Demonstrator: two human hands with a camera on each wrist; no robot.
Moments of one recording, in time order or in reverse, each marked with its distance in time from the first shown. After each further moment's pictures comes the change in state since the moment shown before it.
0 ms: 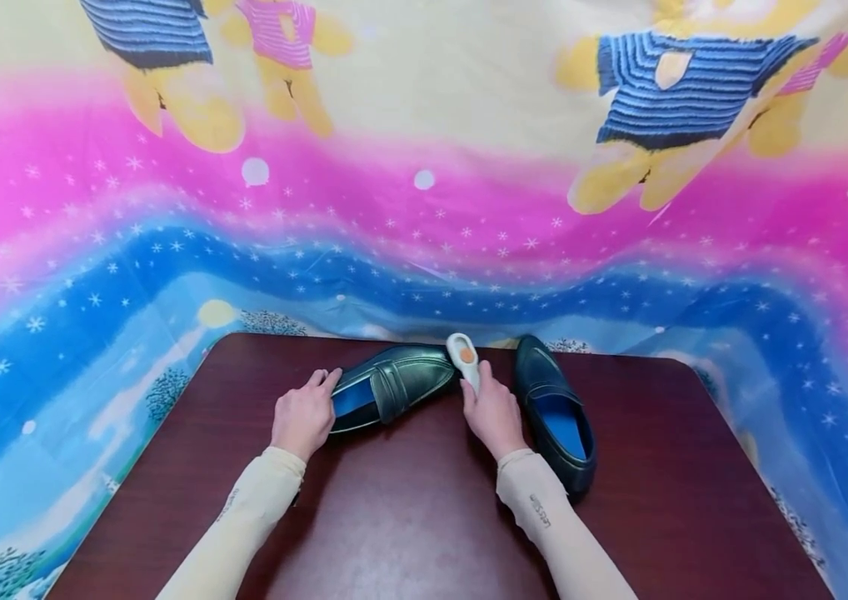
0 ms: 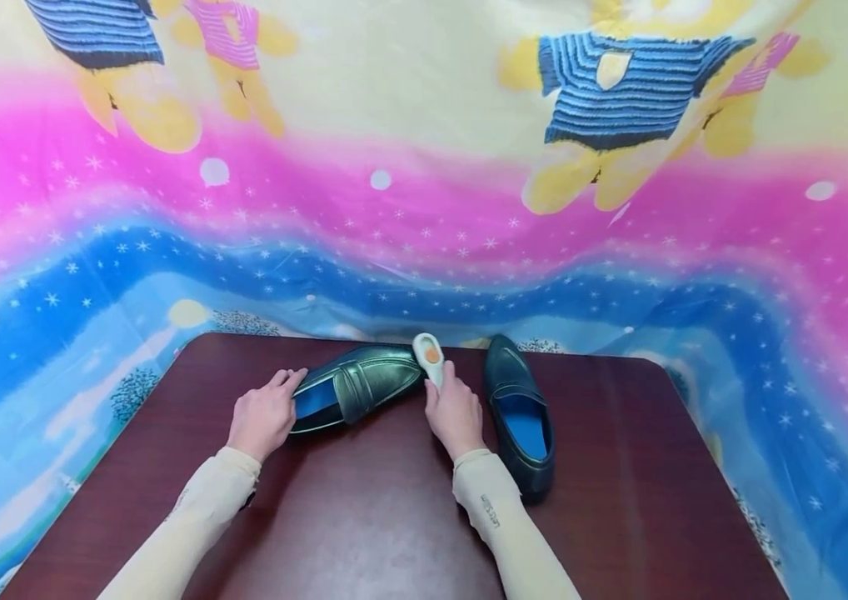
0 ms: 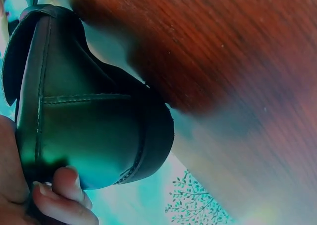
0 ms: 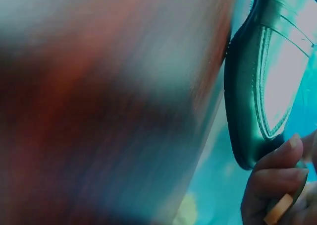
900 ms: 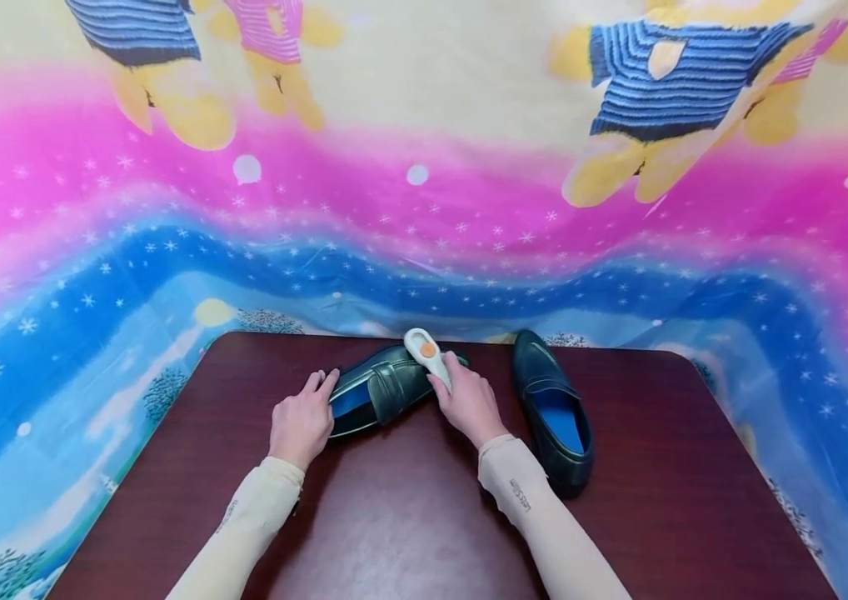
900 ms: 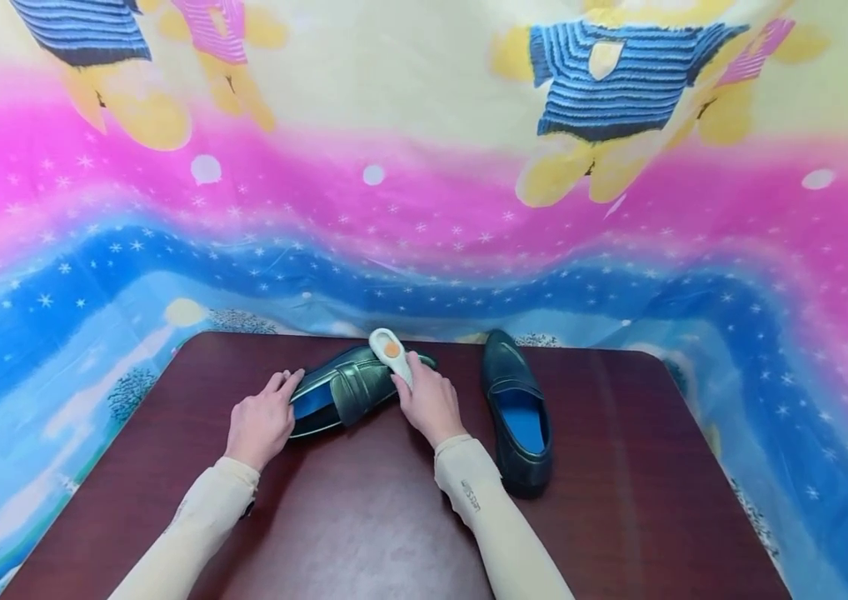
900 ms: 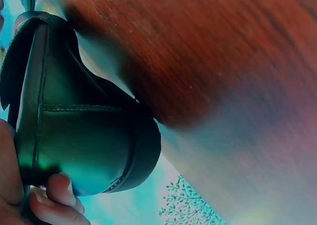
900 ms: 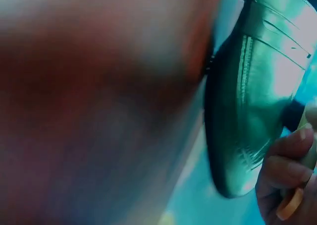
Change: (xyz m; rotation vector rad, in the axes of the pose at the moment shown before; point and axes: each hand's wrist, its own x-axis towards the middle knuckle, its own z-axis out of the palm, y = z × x) left_hand -0.008 0.004 0.005 -0.033 -0.022 -0.049; right_hand 0.011 -0.028 0.003 0.032 -0.100 -0.149
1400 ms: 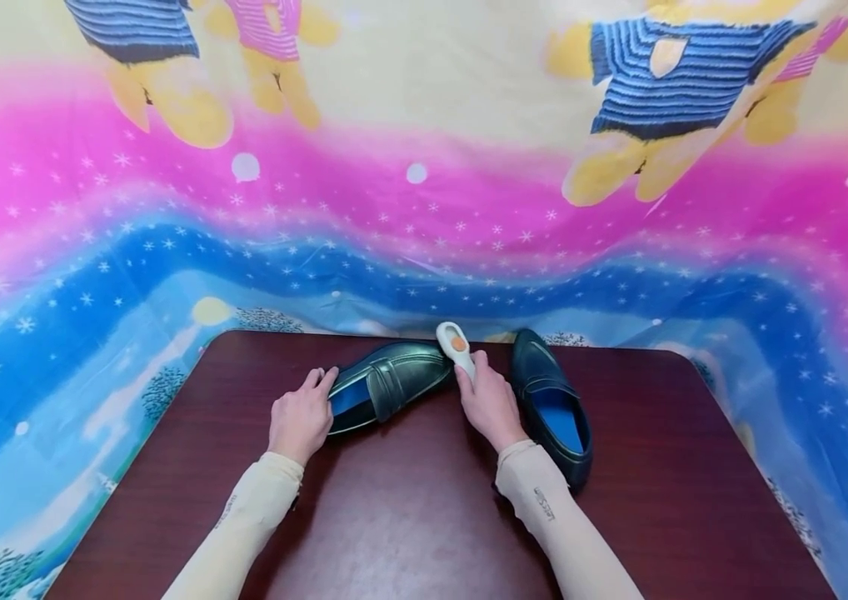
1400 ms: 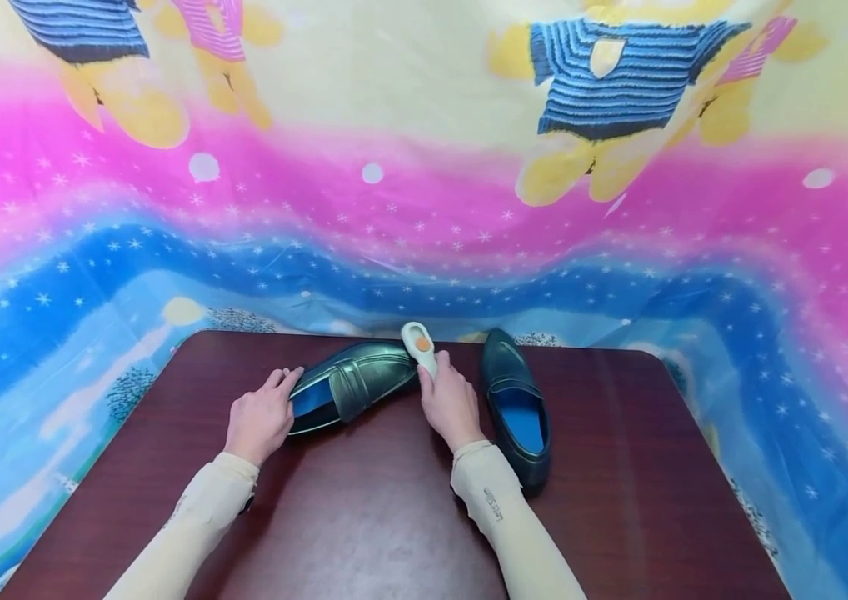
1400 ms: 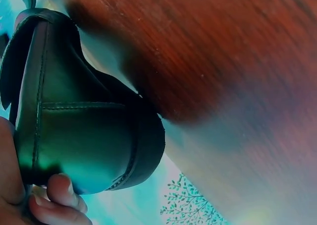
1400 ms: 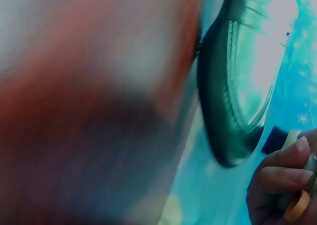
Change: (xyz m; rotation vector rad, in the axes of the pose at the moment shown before) left_hand 0.003 -0.002 -0.001 -0.018 -0.010 -0.008; right_hand -0.009 0.012 -0.018 0.078 0.041 0.161
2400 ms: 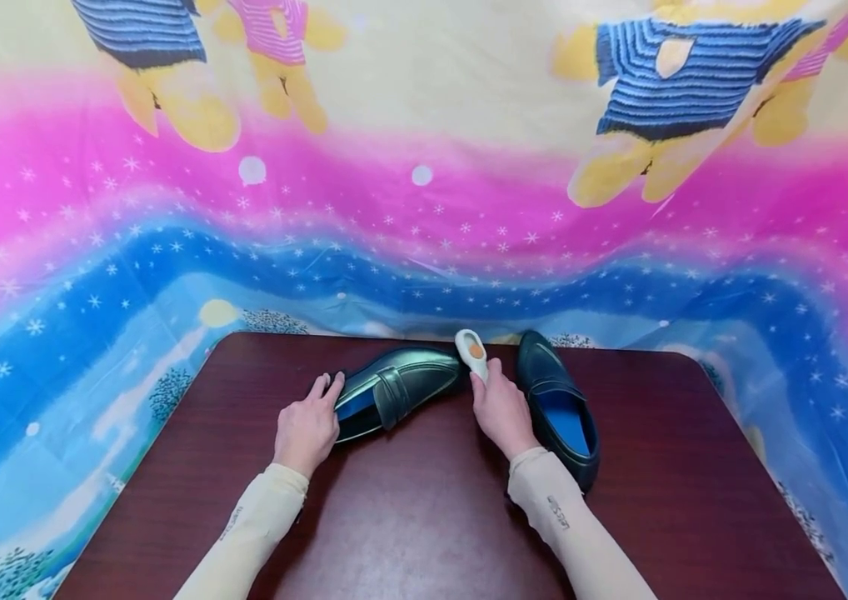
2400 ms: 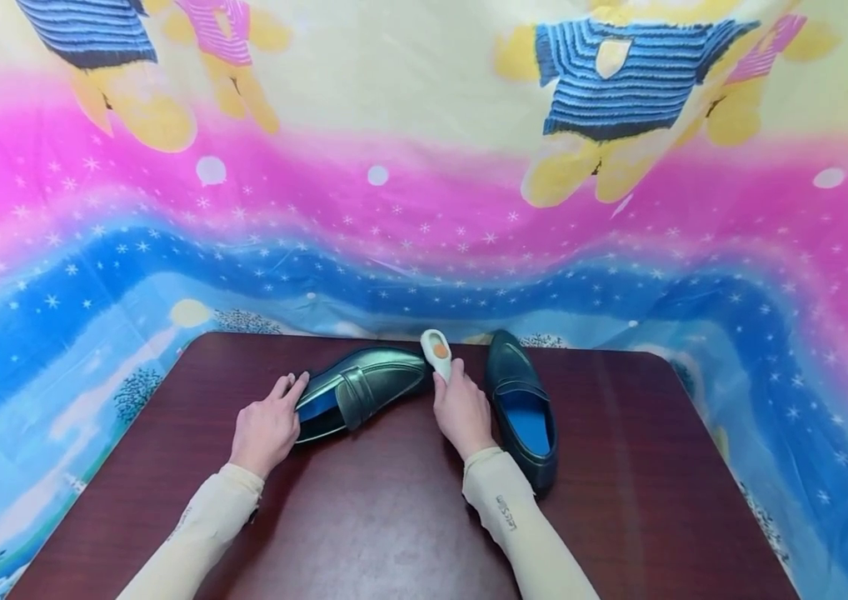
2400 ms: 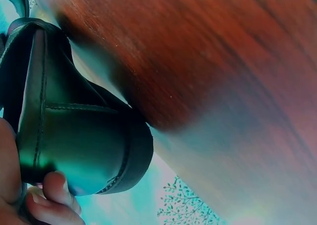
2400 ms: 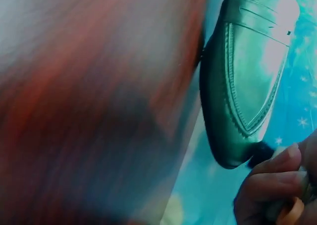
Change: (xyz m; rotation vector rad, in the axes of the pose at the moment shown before) left_hand -0.012 0.002 0.005 0.059 0.032 0.032; right_hand -0.009 0.009 -0.003 -0.048 -0.004 0.038
